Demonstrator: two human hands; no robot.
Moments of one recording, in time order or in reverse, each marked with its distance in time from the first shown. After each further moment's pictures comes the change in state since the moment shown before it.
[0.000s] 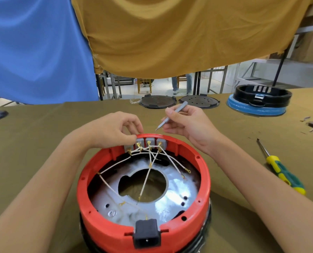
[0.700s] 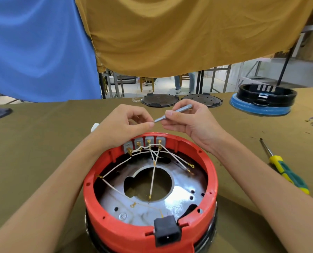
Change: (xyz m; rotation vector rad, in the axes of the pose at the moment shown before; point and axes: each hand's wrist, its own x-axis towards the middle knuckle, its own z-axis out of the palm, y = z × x) left_hand 0.008 0.002 0.021 -0.233 0.306 0.265; right_hand -0.007 -0.007 0.003 0.098 -0.063 -0.055
